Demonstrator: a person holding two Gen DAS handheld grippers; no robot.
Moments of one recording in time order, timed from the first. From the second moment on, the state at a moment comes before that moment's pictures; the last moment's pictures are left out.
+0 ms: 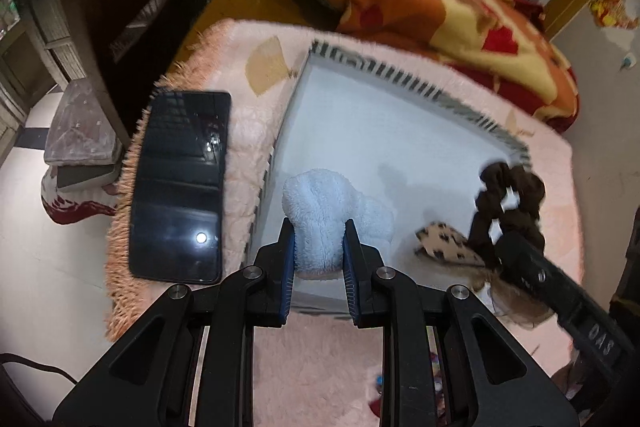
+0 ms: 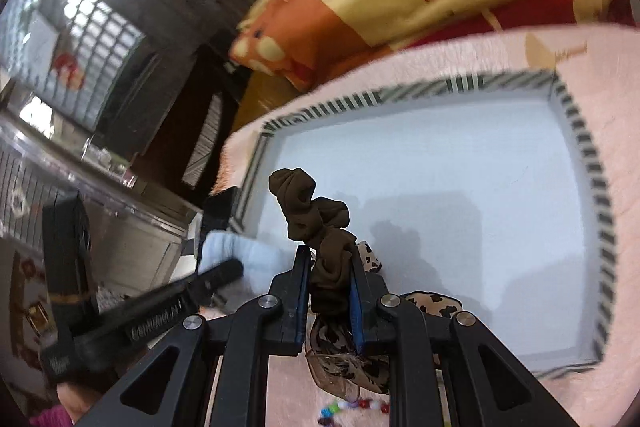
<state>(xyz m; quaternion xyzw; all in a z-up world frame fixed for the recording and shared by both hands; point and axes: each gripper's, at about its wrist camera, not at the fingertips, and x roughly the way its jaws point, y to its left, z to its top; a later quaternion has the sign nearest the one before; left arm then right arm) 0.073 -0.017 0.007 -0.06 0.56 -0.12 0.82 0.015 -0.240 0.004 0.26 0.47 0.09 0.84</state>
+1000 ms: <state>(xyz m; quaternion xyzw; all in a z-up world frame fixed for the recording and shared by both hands) 0.040 -0.016 0.015 -0.01 0.56 -0.11 0.82 -0.024 -0.250 0.017 0.26 0.49 0.06 0.83</state>
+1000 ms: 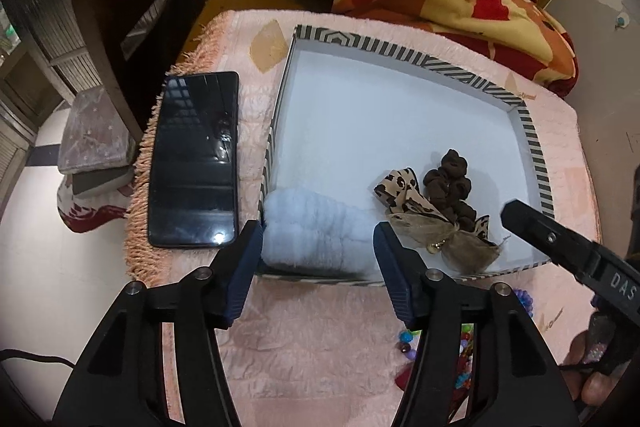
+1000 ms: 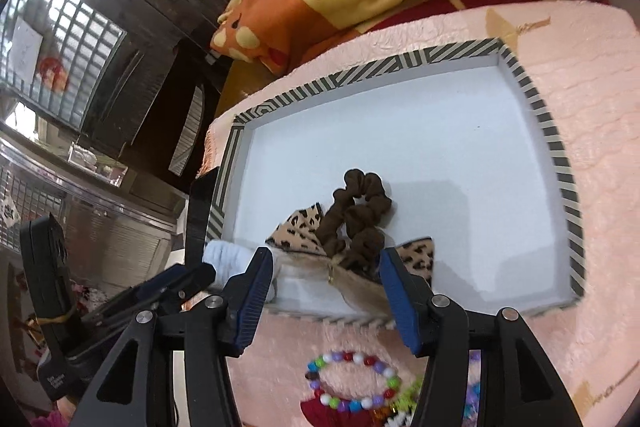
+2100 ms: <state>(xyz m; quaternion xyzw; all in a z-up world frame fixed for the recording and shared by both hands) -0.110 -0.054 0.045 0.03 0.51 -0.09 0.86 -0.186 -0.269 0.044 0.13 0.46 -0.01 0.88</state>
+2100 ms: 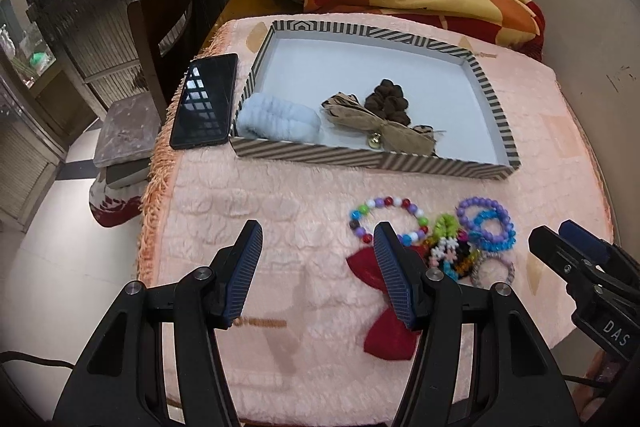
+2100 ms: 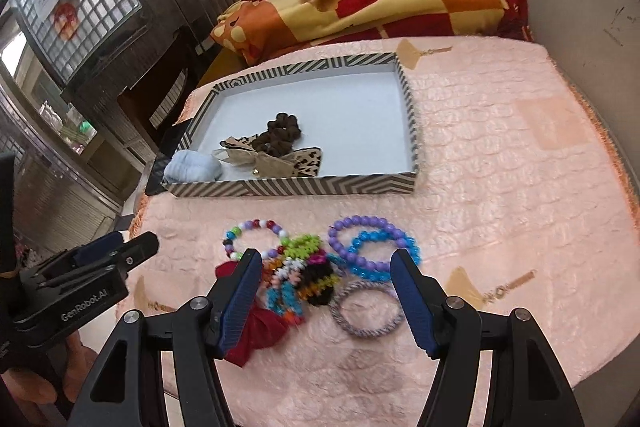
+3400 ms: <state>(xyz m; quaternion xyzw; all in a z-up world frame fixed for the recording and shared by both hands) -0.179 -0.091 0.064 0.05 0.48 -0.09 0.87 -0.232 -0.295 0.048 0.11 0.45 -0.01 0.89</state>
